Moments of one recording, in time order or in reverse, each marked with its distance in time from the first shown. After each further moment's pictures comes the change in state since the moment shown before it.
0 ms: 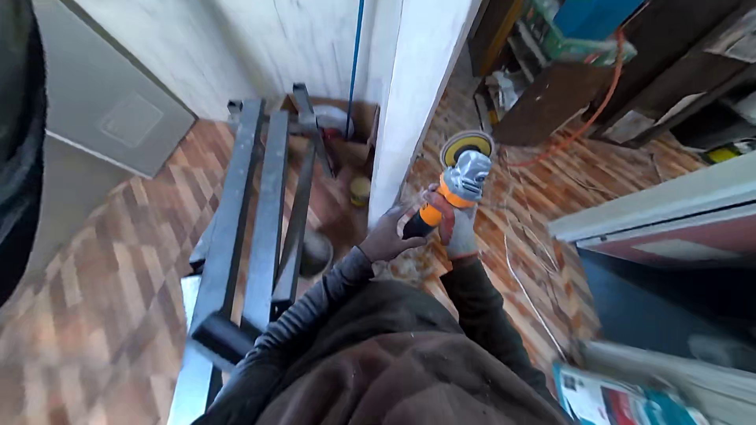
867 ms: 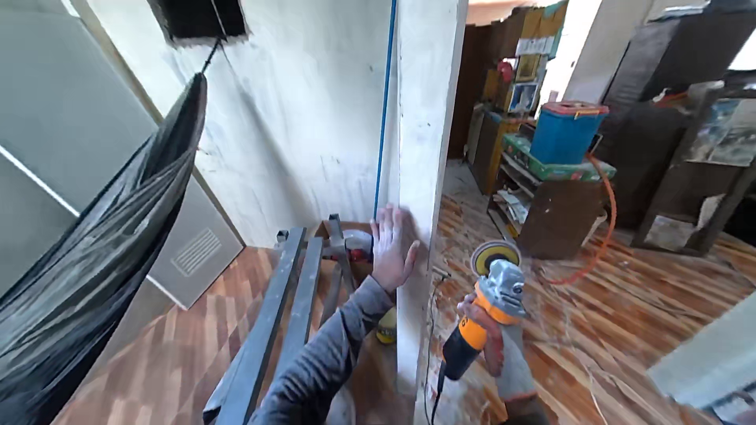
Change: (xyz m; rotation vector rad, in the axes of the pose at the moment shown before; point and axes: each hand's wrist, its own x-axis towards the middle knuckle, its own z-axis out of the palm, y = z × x) left_hand 0.119 0.101 -0.130 0.729 0.730 0.536; right_hand 0.000 -0.048 -0.016 0.142 0.006 -0.173
